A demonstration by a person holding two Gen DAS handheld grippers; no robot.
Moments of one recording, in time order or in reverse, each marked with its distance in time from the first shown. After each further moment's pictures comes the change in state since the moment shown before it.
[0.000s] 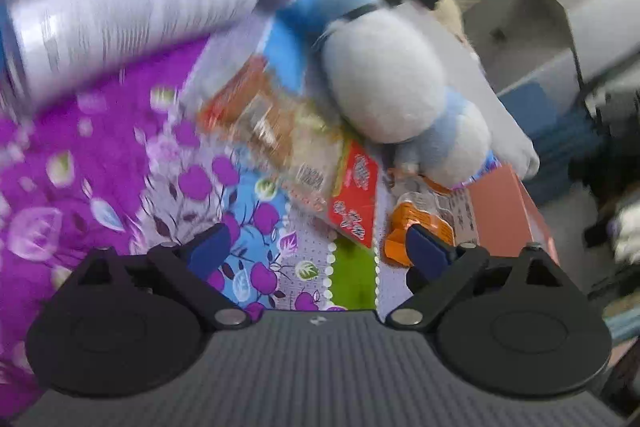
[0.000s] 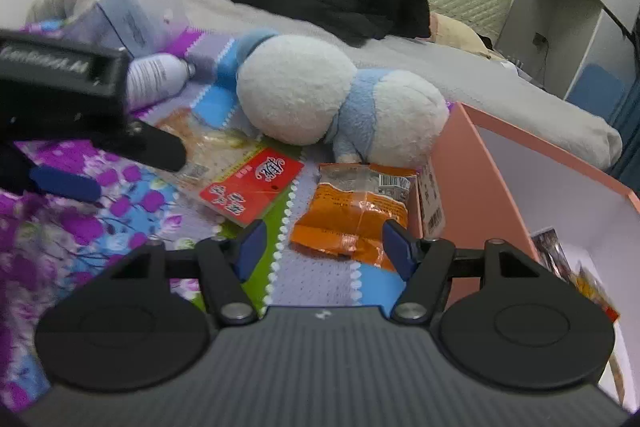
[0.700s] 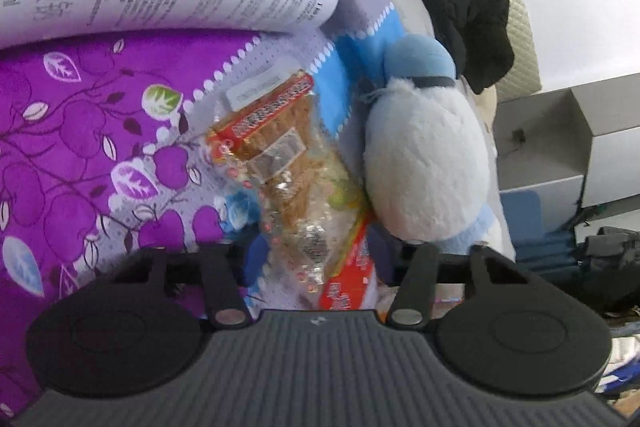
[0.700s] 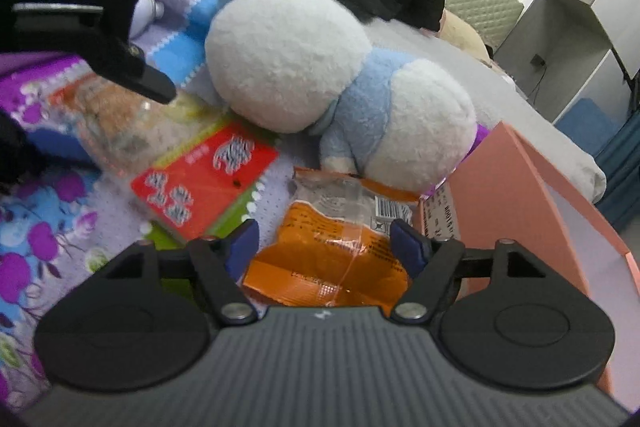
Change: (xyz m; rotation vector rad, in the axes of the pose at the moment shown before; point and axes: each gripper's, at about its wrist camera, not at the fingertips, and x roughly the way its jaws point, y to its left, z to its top) left arm 0.053 0.020 0.039 -0.337 -0.109 -0.031; right arm 0.075 0.015 0.012 -0.164 0.089 -0.106
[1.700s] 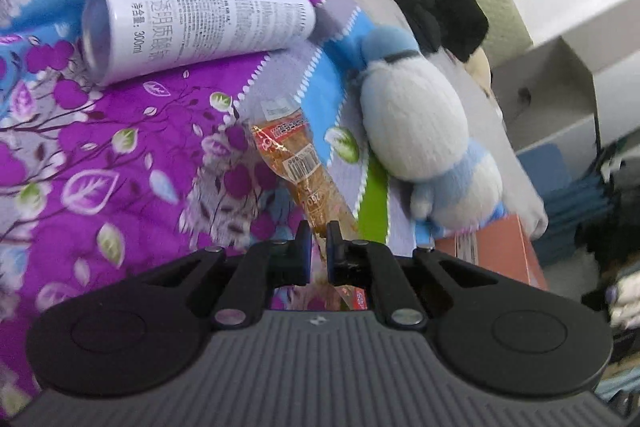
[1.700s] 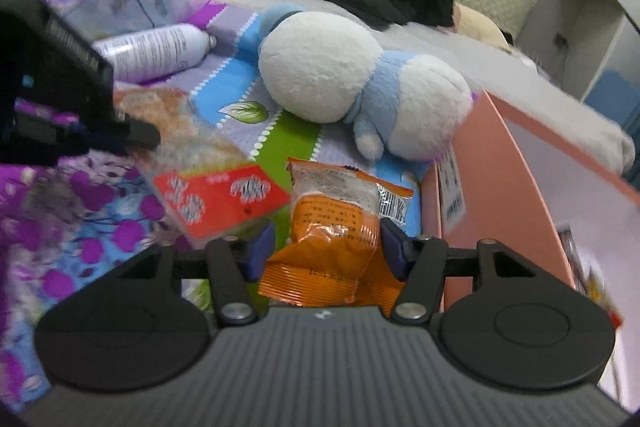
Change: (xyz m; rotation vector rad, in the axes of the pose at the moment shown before) left arm -0.093 -0.003 -0.046 0.249 -0.035 0.069; right arm -0.082 -0.014 -0.030 0.139 -0.048 0.161
